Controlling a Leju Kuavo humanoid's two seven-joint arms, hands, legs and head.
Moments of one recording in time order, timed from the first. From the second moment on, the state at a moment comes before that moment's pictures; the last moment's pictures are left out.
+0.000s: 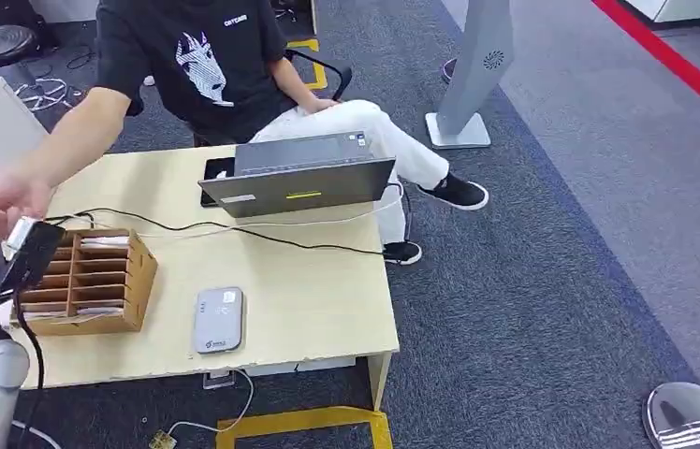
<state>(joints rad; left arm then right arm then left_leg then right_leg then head) -0.45 0.23 -0.07 -1.13 -1.09 0.53 0.08 -0.12 0.09 1.54 -0.09 -1.20 -0.40 0.10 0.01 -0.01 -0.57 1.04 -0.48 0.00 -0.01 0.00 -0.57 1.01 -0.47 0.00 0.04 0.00</state>
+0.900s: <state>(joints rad) -0.43 0.18 -0.07 -1.15 -0.98 0.55 -0.03 -0.13 0.09 1.54 -0.09 -1.21 -0.41 0.10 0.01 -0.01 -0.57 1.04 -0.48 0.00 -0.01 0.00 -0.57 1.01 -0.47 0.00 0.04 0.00</state>
